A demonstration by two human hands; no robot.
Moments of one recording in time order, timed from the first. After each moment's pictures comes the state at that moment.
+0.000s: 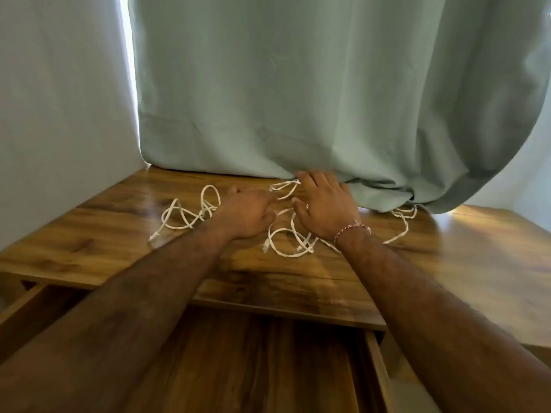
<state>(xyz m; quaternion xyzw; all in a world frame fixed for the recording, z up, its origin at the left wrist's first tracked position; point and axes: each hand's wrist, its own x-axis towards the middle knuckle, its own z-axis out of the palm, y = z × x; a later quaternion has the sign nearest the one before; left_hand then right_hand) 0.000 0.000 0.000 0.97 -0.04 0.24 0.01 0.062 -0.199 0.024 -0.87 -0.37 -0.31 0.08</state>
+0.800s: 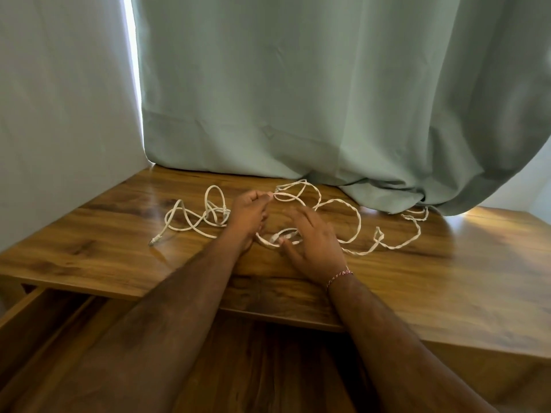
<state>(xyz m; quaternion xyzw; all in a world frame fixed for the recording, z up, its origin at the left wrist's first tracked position) 0.029 -0.008 -0.034 0.63 0.11 0.22 0.73 0.050 -0.186 -0.059 -0.83 -0.43 -0.27 0.23</state>
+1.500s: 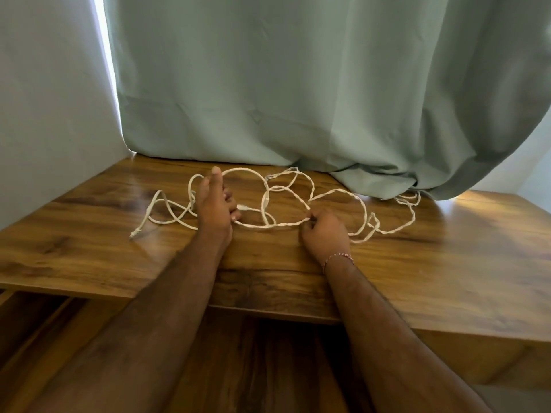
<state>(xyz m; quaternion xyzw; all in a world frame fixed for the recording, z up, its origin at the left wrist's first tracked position) 0.013 0.003 -0.042 0.47 0.13 0.36 0.80 0.077 -0.197 -0.065 -0.92 -0.17 -0.14 0.33</state>
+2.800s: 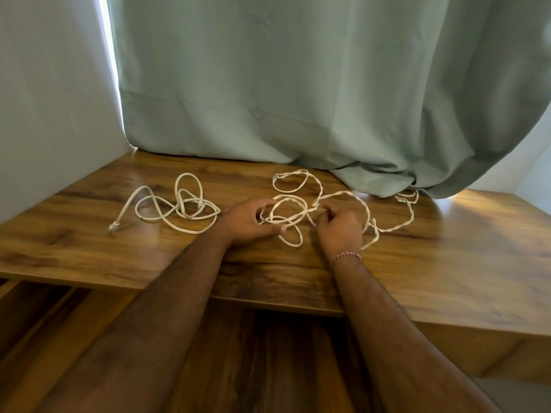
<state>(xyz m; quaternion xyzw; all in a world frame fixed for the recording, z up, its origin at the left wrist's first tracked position) 0.011 0.002 -0.054 0.93 0.01 0.10 0.36 0.070 -0.214 -0.057 -0.88 -0.08 -0.18 0.42</state>
